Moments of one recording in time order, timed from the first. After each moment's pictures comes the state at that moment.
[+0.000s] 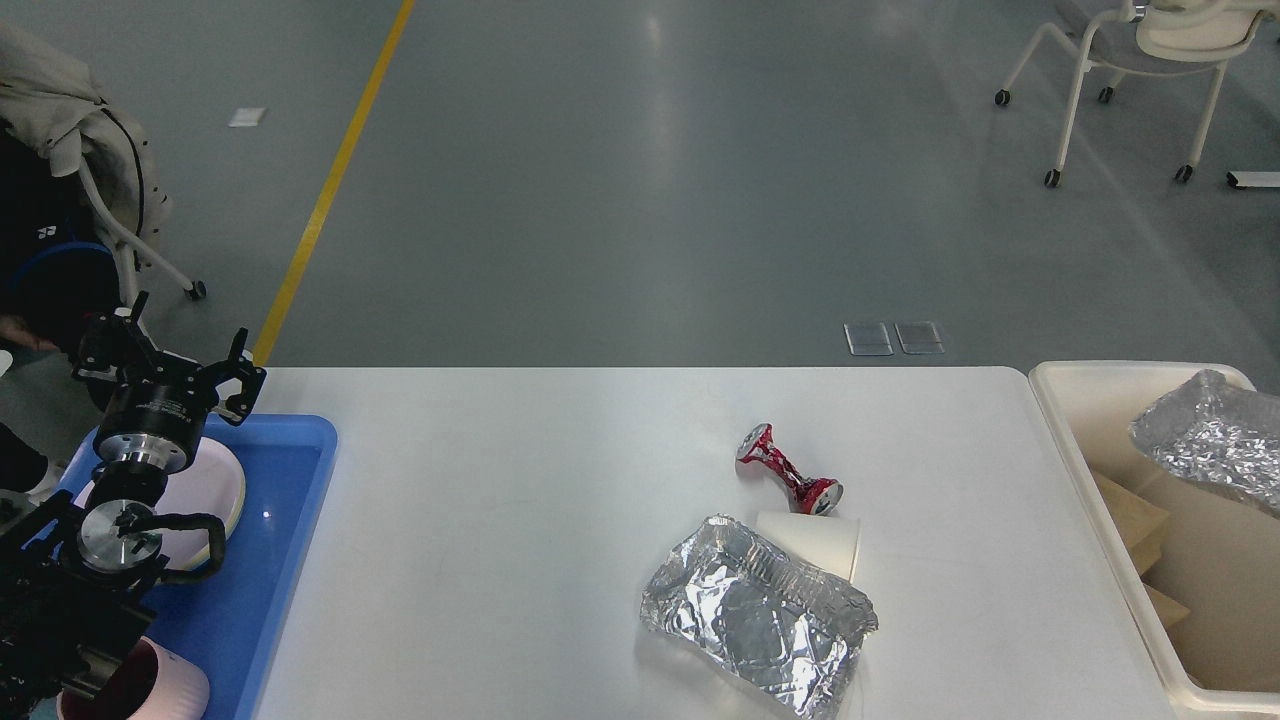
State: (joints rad) left arm -0.58 0.34 -1.01 -0.41 -0.17 -0.52 -0.31; right arm 1.14 -0.80 -0.81 0.63 -0.11 0.10 -0.32
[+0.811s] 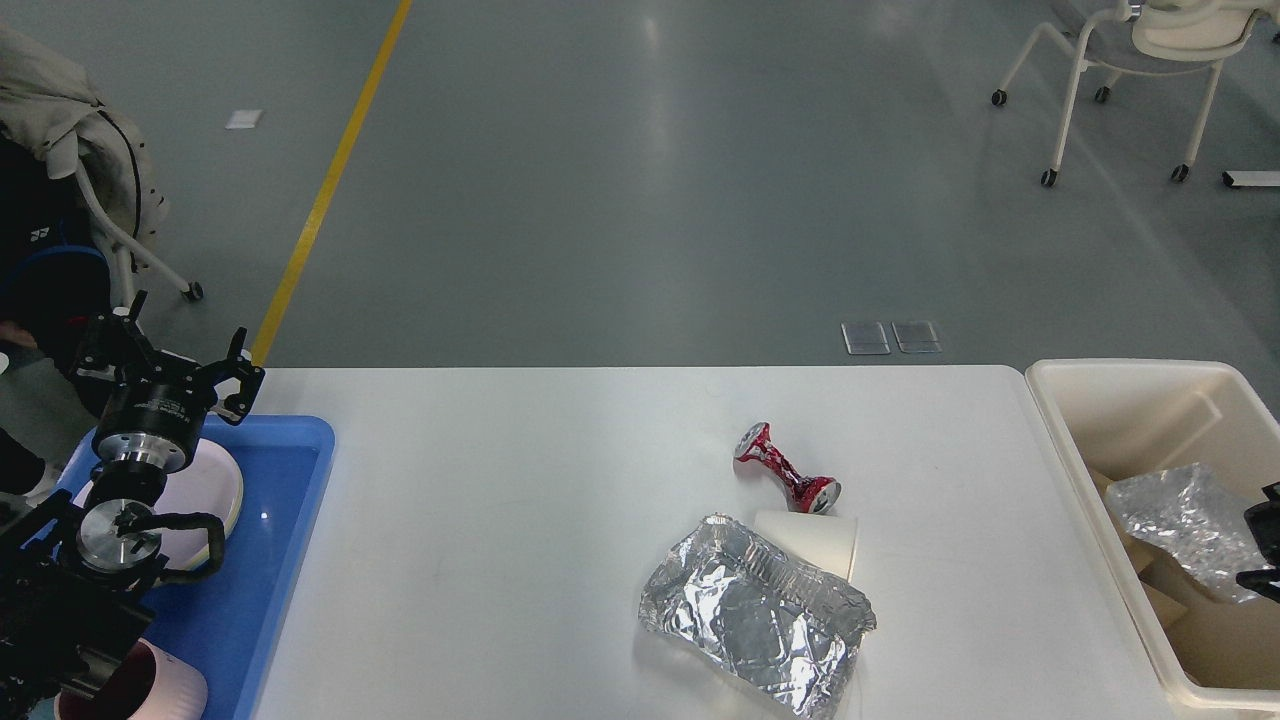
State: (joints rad) left arm -0.58 0.34 -1.01 -0.41 -0.17 -0.52 -0.31; right arm 0.67 -0.41 -0.40 -0.03 -0.05 0.00 -0.32
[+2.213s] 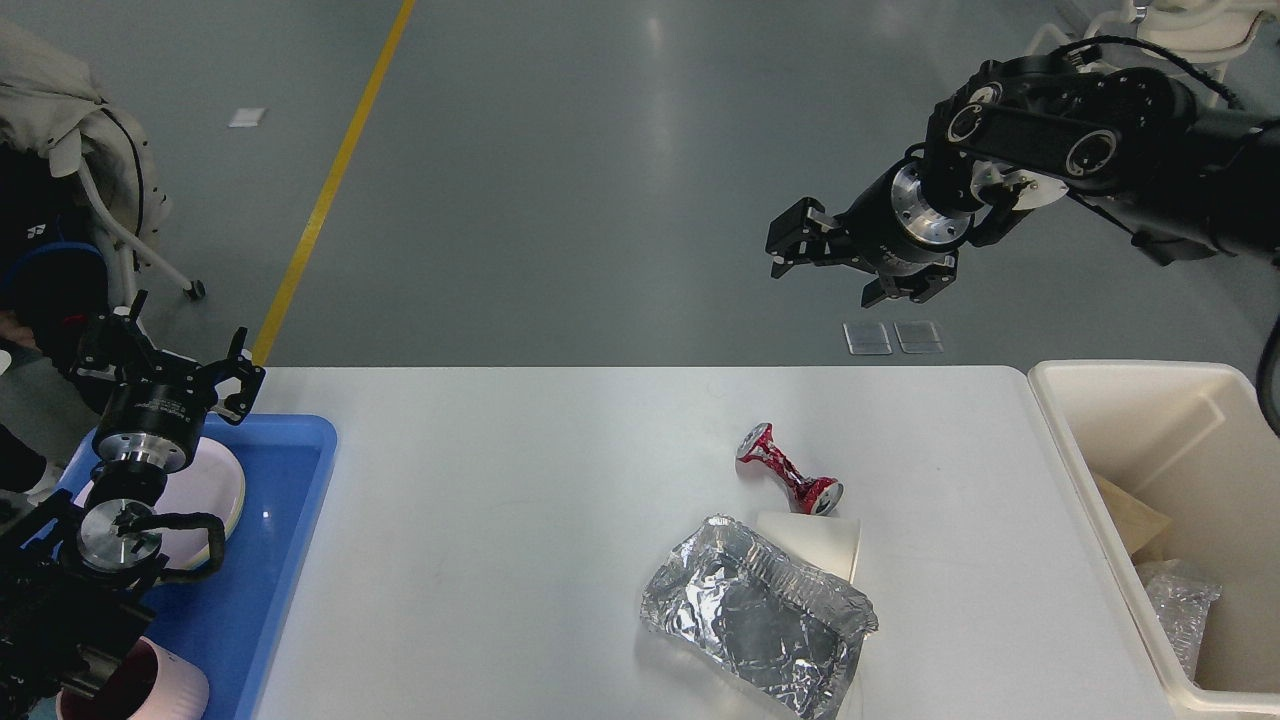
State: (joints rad) left arm -0.58 0.34 -1.01 -0.41 -0.17 -0.52 -0.31; right arm 1.79 -0.24 -0.77 0.89 -0.03 0.60 -0.31
